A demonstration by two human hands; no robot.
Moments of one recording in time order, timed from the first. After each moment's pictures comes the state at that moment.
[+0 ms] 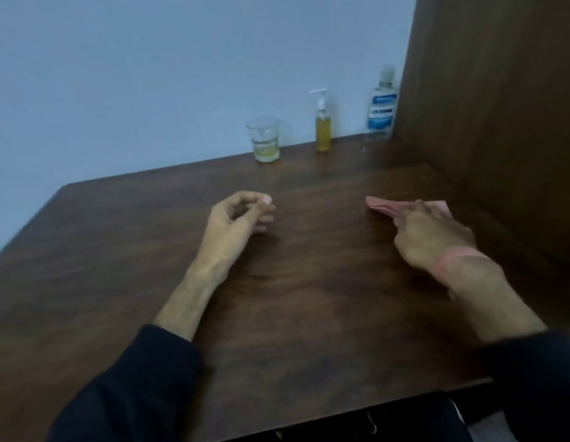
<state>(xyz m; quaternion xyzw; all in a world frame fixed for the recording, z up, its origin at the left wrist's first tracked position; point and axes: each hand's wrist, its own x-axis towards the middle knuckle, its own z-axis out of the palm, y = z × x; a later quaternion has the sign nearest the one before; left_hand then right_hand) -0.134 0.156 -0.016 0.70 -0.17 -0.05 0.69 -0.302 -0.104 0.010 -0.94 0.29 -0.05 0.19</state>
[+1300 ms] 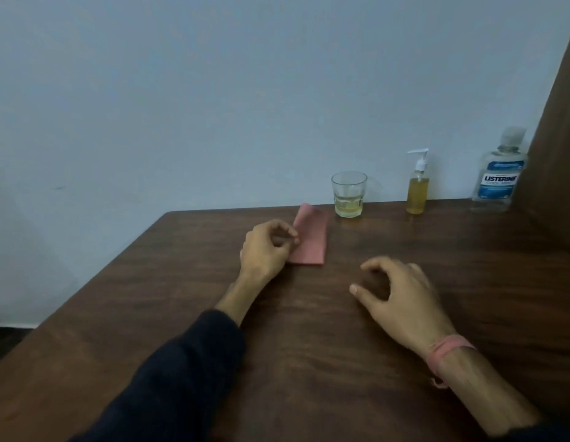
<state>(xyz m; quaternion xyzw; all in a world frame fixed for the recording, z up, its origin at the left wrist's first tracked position) -0.013 0.201 -0.020 0.88 -0.10 0.13 0.44 -0.173 -0.033 -0.011 -0.93 0.06 -0.14 0.34</state>
